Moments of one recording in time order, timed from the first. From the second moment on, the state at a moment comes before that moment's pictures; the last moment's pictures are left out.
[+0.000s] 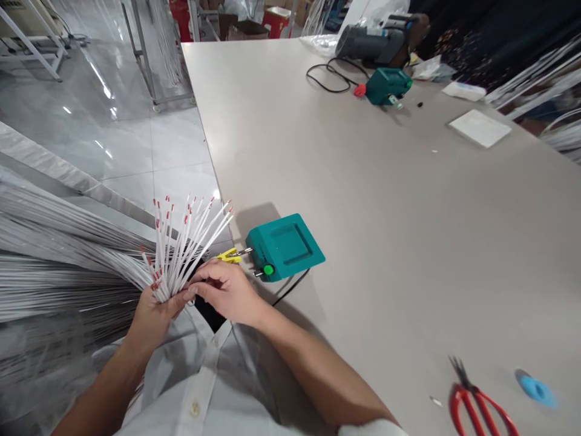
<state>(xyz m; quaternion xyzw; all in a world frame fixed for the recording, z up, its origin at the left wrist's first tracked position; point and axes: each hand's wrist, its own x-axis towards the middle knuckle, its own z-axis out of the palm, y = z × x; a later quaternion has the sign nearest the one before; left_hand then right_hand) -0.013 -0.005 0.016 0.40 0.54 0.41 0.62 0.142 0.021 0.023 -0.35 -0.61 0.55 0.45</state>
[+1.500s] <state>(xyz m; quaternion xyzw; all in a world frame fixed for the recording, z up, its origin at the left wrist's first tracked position) 0.003 -0.008 0.018 0.26 0.57 0.54 0.56 0.132 0.002 0.003 -0.41 -0.74 0.27 0.45</state>
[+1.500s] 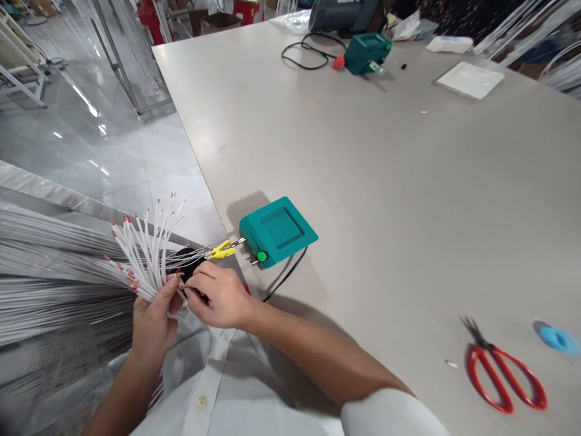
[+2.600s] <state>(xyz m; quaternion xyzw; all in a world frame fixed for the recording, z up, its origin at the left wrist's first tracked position) 0.005 -0.017 0.002 0.32 0.61 0.50 0.53 0.122 0.006 0.008 -0.47 -0.55 0.50 0.48</state>
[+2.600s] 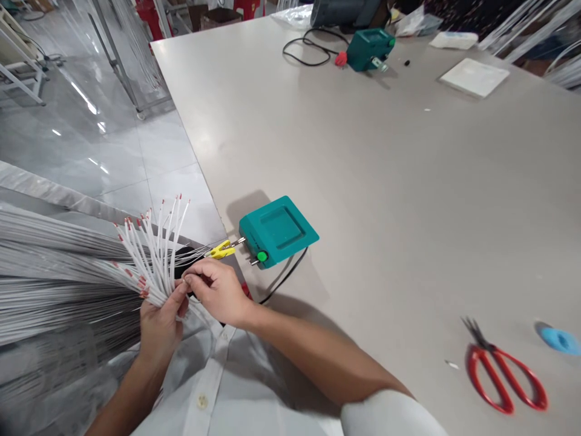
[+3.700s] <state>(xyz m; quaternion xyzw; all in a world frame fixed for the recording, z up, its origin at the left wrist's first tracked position) 0.000 -0.015 0.002 0.33 0.59 0.51 0.54 0.135 0.008 0.017 -0.44 -0.71 0.34 0.43</state>
